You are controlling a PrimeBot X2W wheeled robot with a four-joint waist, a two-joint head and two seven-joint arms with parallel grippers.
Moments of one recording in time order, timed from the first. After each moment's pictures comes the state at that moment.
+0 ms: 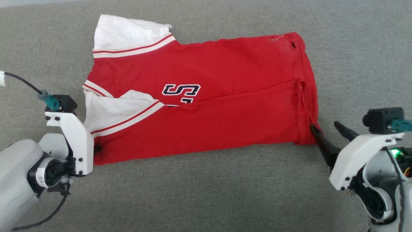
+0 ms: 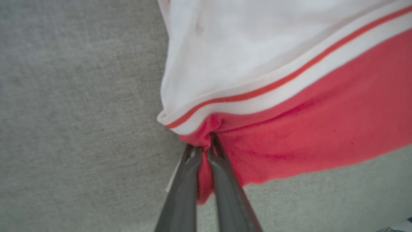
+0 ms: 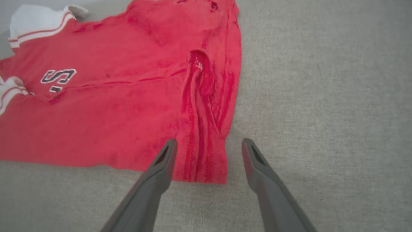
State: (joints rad) left arm -0.81 0.87 -1.12 0.32 -1.36 0.21 0.55; right arm -0.17 -0.12 -0.06 -0.14 0.36 0.13 0.60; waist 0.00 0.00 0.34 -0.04
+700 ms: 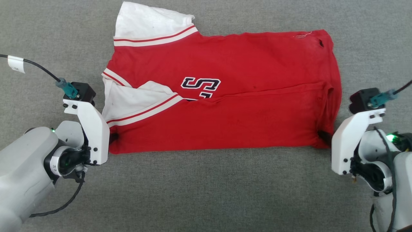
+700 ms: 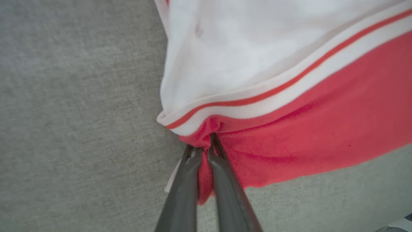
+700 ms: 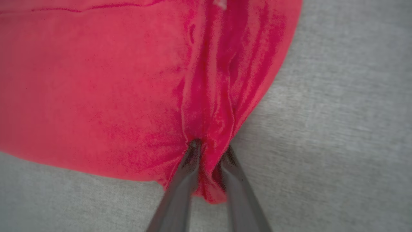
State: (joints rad) left arm -0.88 0.77 -1.13 0.39 -1.32 0.13 0.54; right arm -0.35 -0.21 0.02 0.10 0.37 0.13 0.91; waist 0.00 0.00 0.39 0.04
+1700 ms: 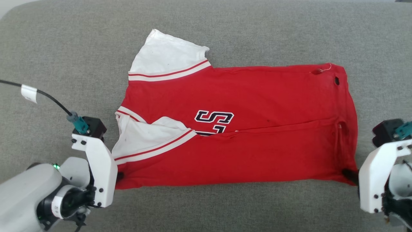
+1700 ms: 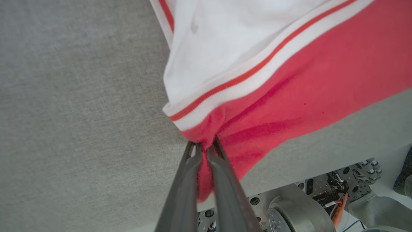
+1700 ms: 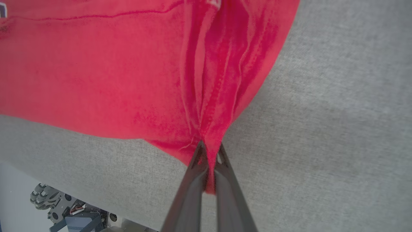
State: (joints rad) left arm -0.76 0.97 -1.16 -0.06 -1.35 0.36 0.61; right arm -0.12 -0.27 -0.10 -0.25 0.47 0.13 1.21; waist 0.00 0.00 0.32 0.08
